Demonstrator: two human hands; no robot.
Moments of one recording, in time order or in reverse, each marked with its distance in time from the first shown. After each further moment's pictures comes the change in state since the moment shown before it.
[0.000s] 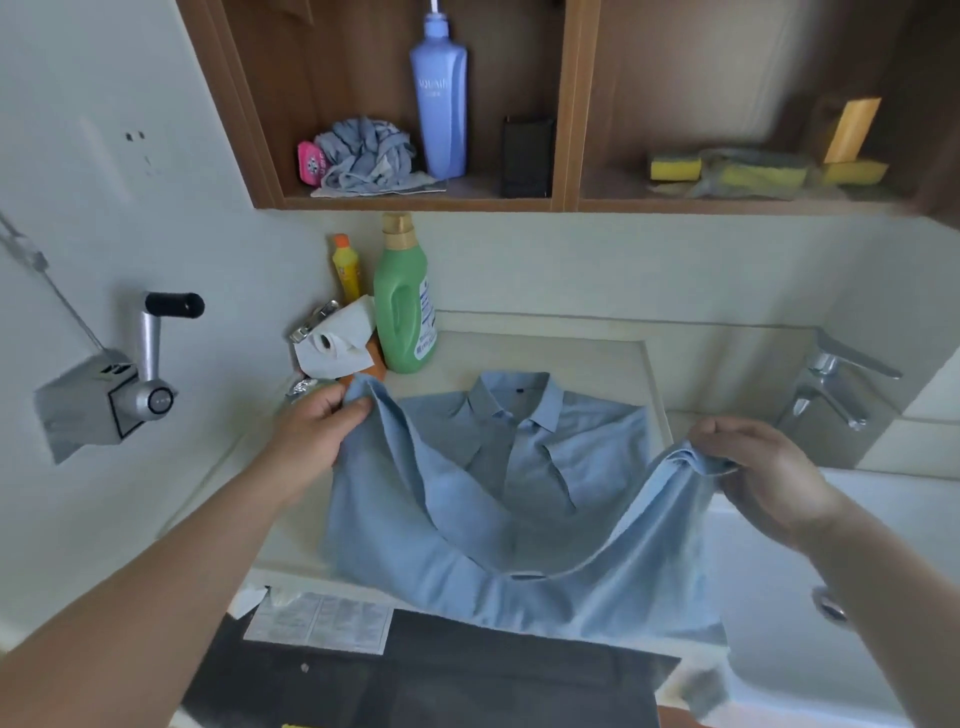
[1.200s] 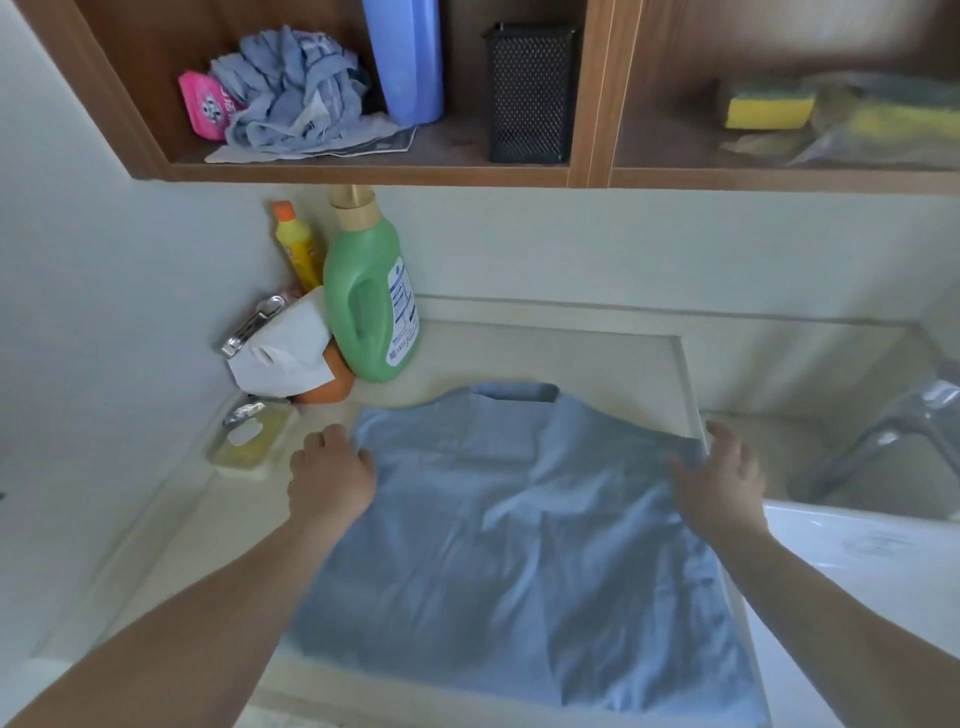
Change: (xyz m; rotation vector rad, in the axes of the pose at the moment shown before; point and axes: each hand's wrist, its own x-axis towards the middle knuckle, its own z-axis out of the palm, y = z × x) left_hand 0.147 -0.111 0.086 0.888 0.234 -0.238; right_hand 0.198 0.117 -0.009 -0.782 0.537 0.239
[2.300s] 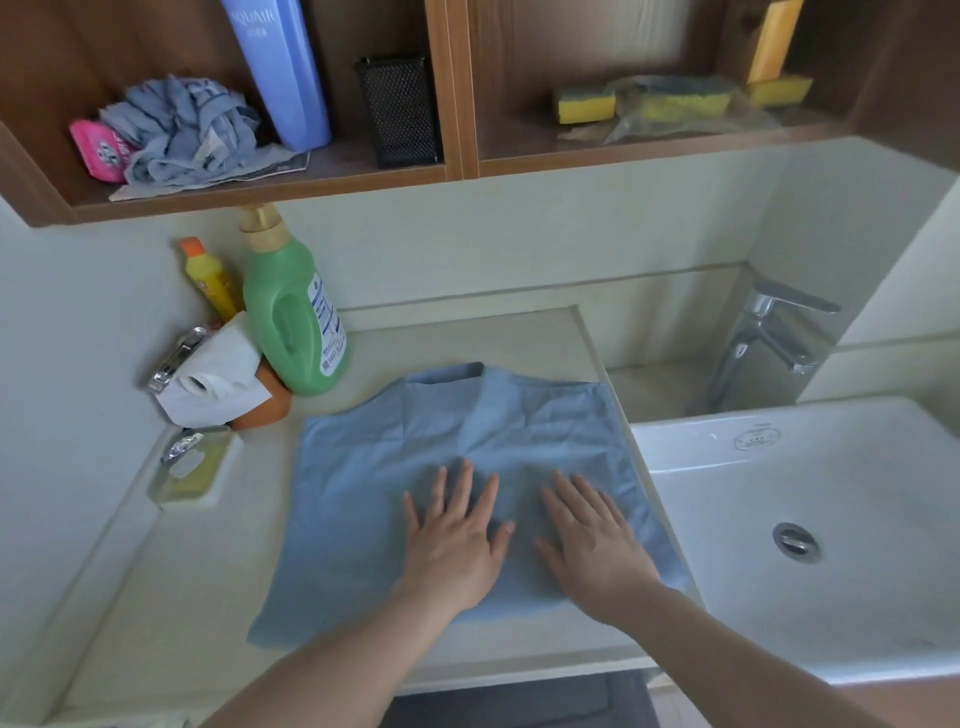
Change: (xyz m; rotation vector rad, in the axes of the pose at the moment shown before) left_hand -0.172 0.080 0.041 0.299 -0.403 0.697; right_hand -0.161 0.046 0.033 -0.529 -0.241 -0.518
